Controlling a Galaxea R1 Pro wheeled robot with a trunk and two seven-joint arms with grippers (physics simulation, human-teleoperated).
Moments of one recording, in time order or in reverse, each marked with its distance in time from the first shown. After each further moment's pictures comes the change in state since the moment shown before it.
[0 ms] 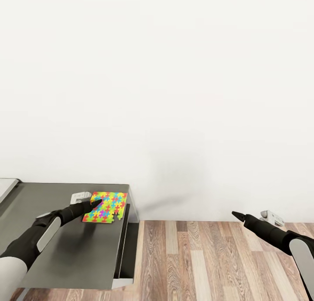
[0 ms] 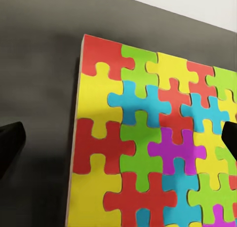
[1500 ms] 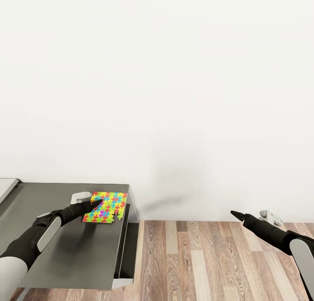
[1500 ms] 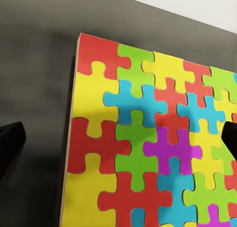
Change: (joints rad) left arm -0.001 -0.001 -0.001 -0.001 0.008 0.007 -0.001; right arm 0.000 0.001 -0.003 0.003 -0.014 0.003 0.030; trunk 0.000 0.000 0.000
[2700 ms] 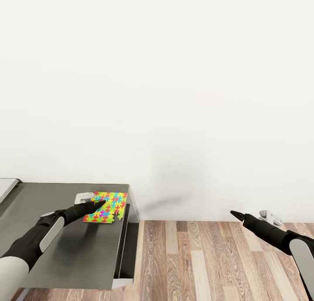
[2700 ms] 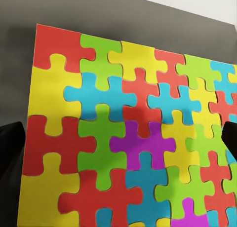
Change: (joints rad) left arm 0.000 0.000 -0.052 -0.020 0.001 0.002 -0.008; right arm 0.000 0.000 0.001 -0.001 -0.001 0.000 0.001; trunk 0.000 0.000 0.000
